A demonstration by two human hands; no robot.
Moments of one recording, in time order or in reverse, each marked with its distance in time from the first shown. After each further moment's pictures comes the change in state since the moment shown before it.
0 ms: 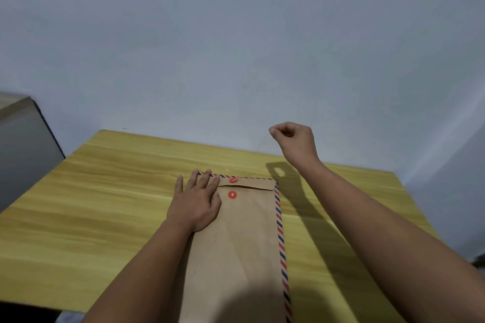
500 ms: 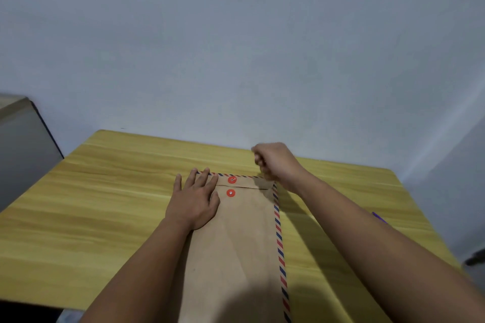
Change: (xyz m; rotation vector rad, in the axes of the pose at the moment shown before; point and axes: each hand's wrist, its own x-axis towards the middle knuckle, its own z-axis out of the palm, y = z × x) left_hand 0.000 0.000 -0.001 -0.009 0.001 -0.004; right_hand -0.037 -0.010 0.020 0.170 -0.371 0.338
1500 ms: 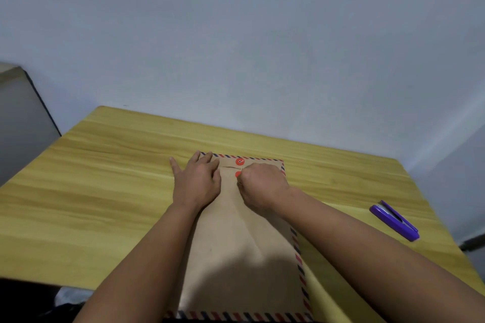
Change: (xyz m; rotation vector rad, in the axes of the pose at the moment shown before) left_hand -0.001 -0.004 -0.002 -0.157 0.187 -0.098; right_hand -0.015 0.065 0.069 -1.601 -0.084 -0.489
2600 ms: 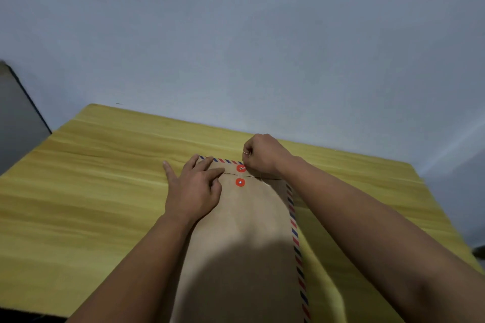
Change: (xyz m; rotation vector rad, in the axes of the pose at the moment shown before) left_hand 0.000 -0.001 0.000 -0.004 -0.004 -0.003; right_hand 0.083 0.062 0.004 0.508 -0.054 0.153
